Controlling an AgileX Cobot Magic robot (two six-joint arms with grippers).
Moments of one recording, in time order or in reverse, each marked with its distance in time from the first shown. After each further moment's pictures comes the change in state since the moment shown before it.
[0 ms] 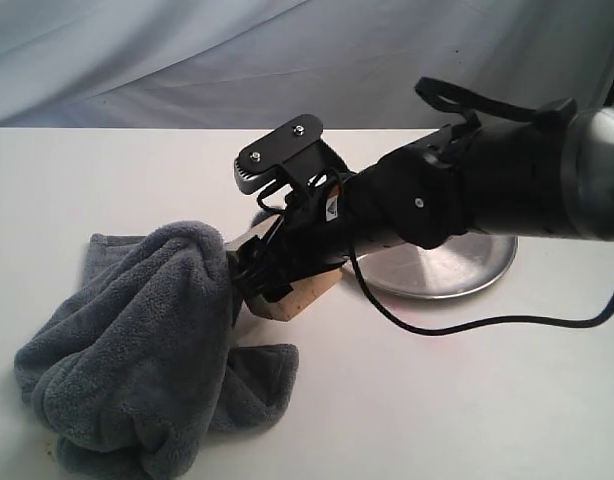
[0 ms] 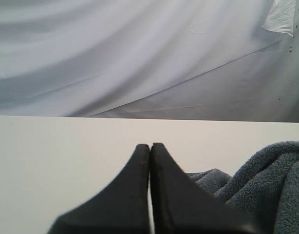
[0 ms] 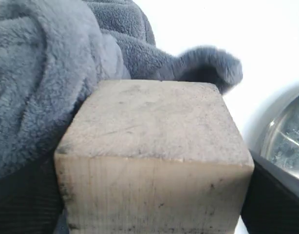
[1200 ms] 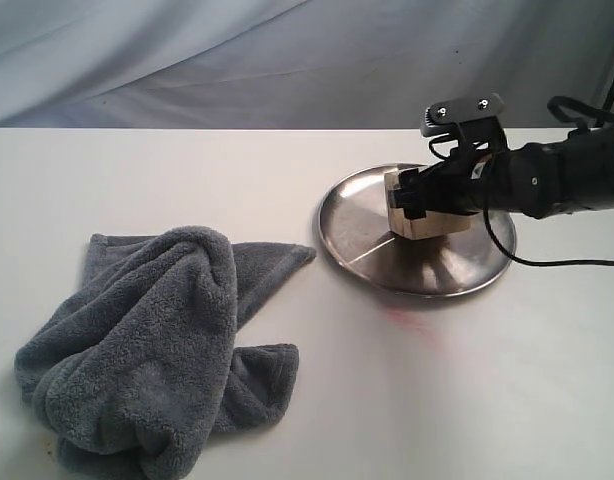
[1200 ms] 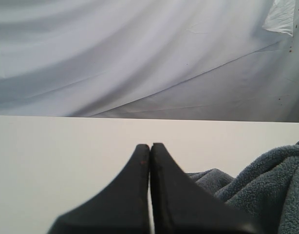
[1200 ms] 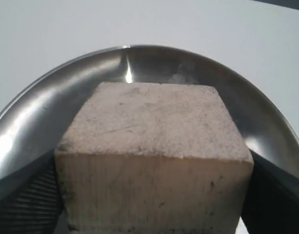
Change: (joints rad) left arm 0.000 0.000 0.000 0.000 0.000 0.000; right arm -0.452 0.186 0.040 -0.048 -0.356 0.086
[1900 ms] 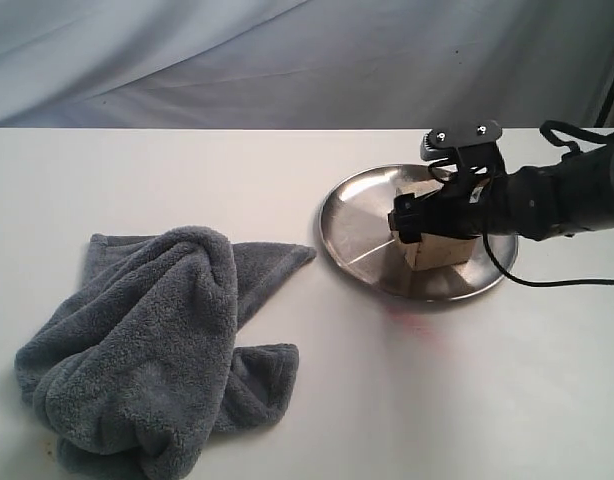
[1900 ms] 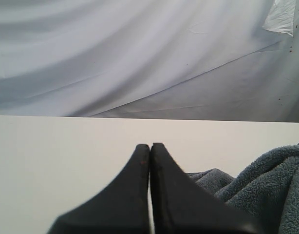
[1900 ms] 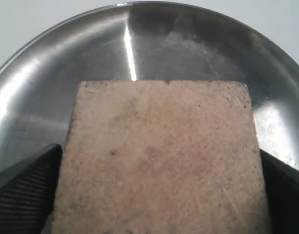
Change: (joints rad) left arm 0.000 0.000 0.000 0.000 0.000 0.000; right arm 0.011 0.008 0.056 0.000 -0.009 0.044
